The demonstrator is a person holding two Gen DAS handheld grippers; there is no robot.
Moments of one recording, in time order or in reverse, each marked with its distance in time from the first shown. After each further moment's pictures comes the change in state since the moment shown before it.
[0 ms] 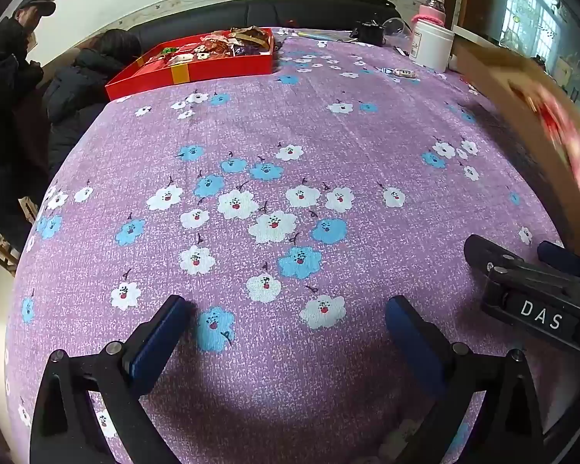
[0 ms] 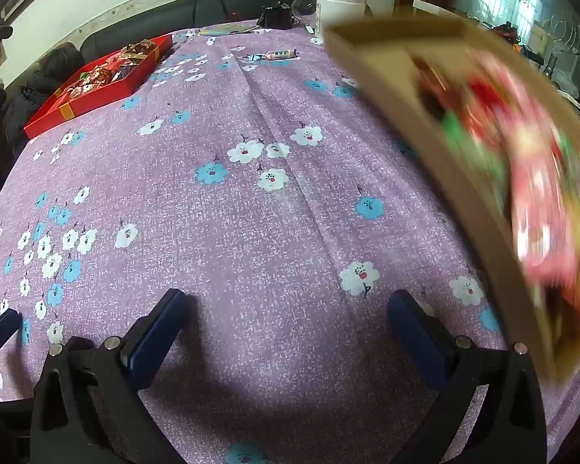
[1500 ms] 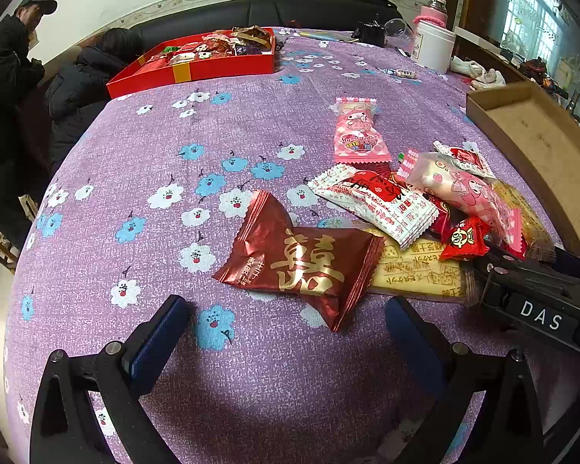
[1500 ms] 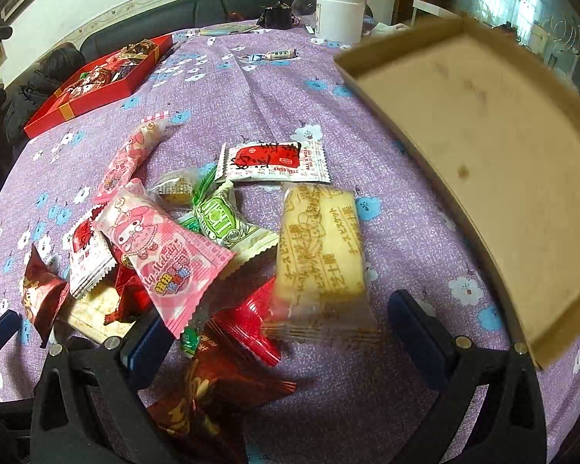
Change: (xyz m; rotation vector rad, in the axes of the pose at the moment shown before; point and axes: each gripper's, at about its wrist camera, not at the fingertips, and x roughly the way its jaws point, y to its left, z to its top) left arm 0.000 0.001 0.000 -0.001 0.000 -0.003; right arm 0.000 0.001 0.000 0.000 0.002 -0.001
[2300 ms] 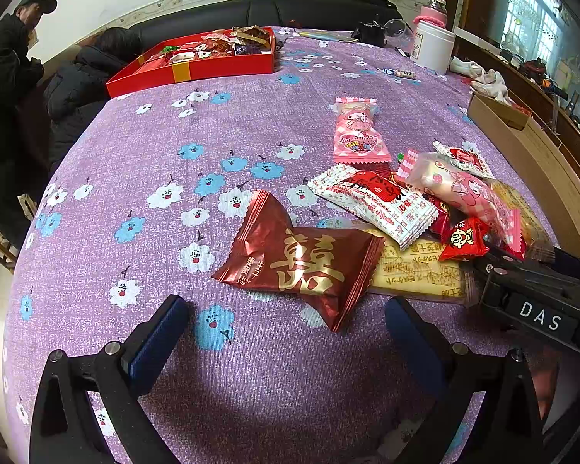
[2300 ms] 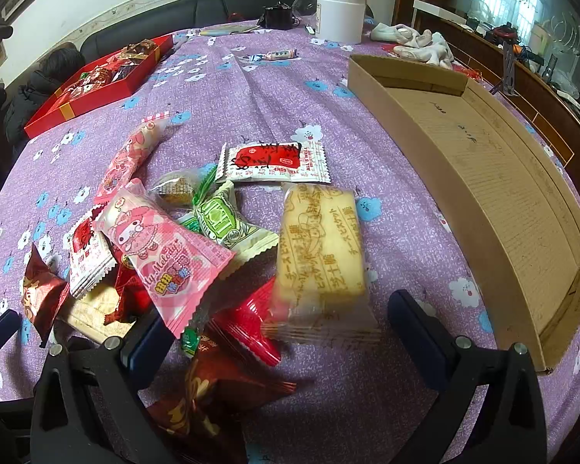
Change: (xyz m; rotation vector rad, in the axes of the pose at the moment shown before) left arm -0.002 0.003 -0.002 -0.002 0.001 -0.002; right arm 0.000 0.001 0.000 0.002 0.000 -0.001
